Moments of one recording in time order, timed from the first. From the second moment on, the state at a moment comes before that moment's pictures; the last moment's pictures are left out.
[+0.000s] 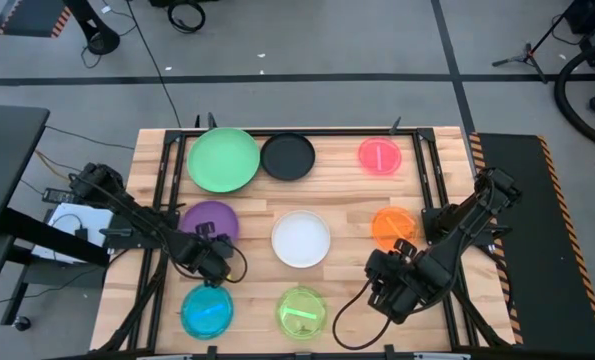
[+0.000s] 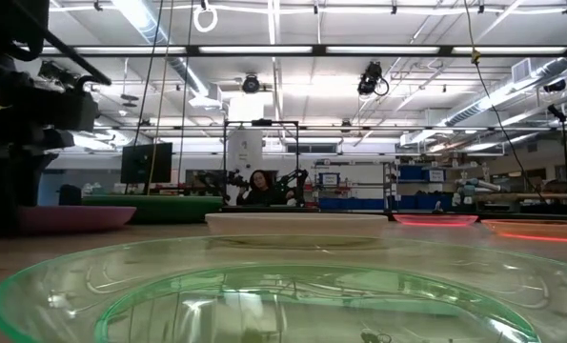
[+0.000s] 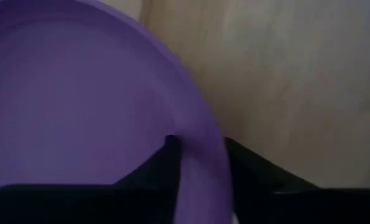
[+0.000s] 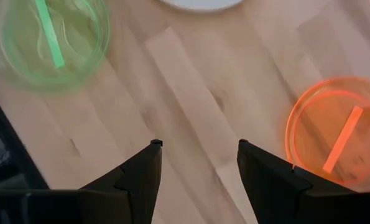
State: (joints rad) left arm -0.59 1.46 0.65 -0.69 -0.31 -0.77; right arm 0.77 1.63 1.40 -1.26 0.31 1.31
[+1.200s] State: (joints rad) left arm 0.45 1.24 0.77 -0.67 -0.17 0.32; right arm 0.15 1.57 1.40 -0.98 0.36 0.14
